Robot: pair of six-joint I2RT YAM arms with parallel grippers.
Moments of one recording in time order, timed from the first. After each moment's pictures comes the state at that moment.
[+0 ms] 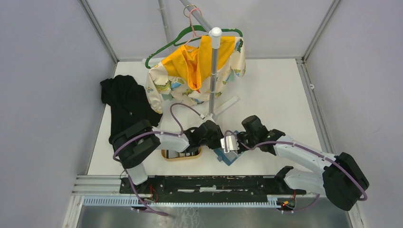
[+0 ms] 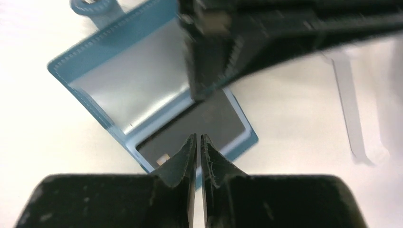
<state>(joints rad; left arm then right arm) -1.02 1.74 0.74 0.31 0.00 -1.15 0.70 1.14 0.53 -0.35 -0.35 -1.07</state>
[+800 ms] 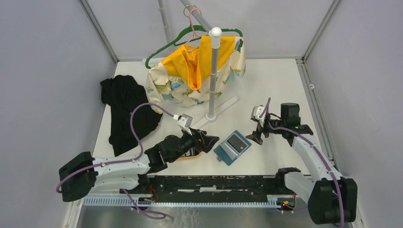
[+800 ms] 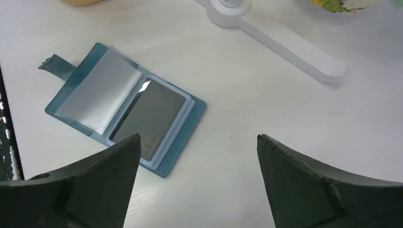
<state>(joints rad) -1.11 1.05 0.33 0.61 -0.24 -0.63 0.08 1.00 0.56 -0.41 -0.90 -0.90</state>
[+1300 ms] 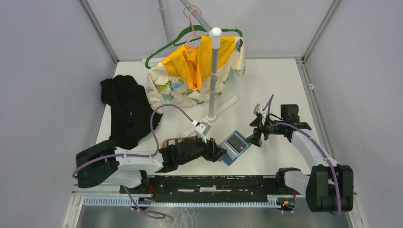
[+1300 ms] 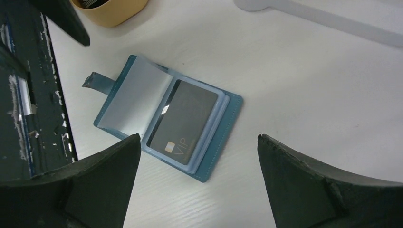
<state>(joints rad) -1.18 1.25 0.37 0.63 -0.17 -0.64 0.01 1.10 0.57 -0.44 -1.01 -0.77</state>
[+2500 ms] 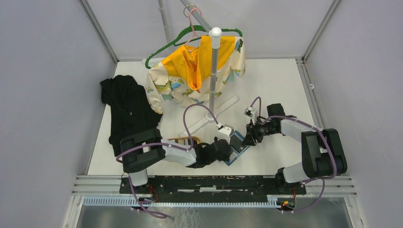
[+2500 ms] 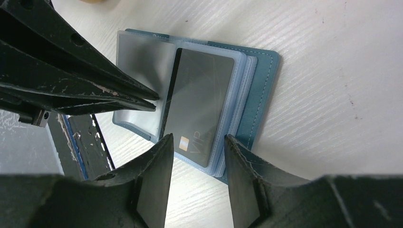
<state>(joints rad) -1.28 1.77 0.76 0.38 -0.37 -0.69 0.11 1.45 0.61 -0.43 -0.92 -0.52</state>
